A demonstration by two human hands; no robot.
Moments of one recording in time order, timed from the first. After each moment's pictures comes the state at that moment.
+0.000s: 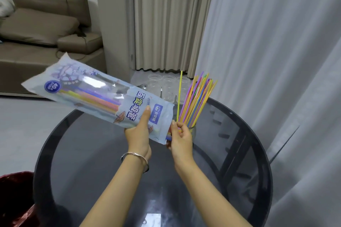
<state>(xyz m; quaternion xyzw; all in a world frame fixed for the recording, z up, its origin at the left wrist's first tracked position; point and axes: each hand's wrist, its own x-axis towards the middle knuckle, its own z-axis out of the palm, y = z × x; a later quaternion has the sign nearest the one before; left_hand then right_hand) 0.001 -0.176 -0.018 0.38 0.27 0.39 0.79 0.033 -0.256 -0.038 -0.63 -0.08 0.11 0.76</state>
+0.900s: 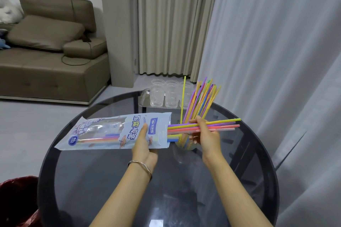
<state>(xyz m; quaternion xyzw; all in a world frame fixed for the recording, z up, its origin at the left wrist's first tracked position) 0.005 -0.176 -0.031 0.20 0.29 0.29 0.89 0.067 -0.299 -0.004 -0.64 -0.05 0.07 0.76</state>
